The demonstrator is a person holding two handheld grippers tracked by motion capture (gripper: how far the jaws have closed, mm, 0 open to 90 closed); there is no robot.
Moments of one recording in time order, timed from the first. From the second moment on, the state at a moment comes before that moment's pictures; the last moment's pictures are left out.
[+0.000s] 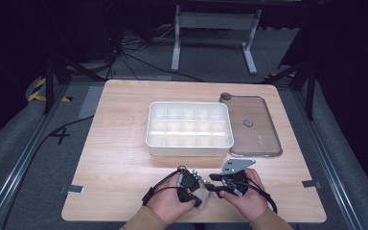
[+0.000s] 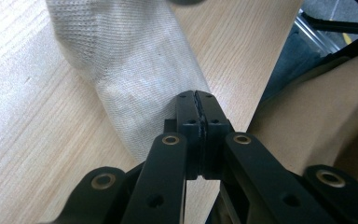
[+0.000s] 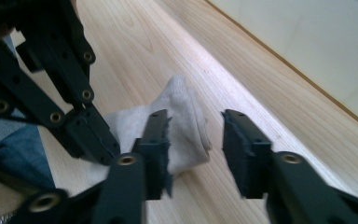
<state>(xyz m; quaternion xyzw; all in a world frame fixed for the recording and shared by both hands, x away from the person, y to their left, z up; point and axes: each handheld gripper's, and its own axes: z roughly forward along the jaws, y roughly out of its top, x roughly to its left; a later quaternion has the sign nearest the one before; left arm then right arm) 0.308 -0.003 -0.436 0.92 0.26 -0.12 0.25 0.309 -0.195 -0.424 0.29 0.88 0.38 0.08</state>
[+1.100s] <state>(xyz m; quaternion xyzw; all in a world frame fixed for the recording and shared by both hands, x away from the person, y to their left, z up) 0.302 0.011 -0.429 0.92 0.26 -0.12 0.26 0.321 -0.175 -0.454 0.34 0.86 0.37 0.01</state>
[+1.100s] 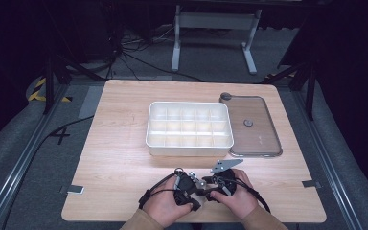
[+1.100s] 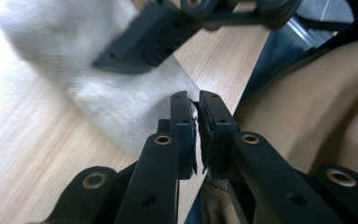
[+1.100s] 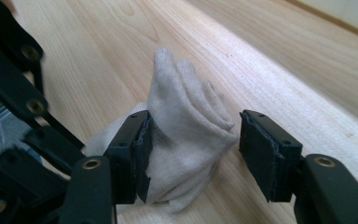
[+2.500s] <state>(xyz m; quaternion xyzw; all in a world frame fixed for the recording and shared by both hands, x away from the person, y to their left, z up) 0.305 0.024 -0.429 0.92 0.29 -0.11 0.25 0.323 -0.180 -0.445 0.34 0.86 0.38 -0.04</state>
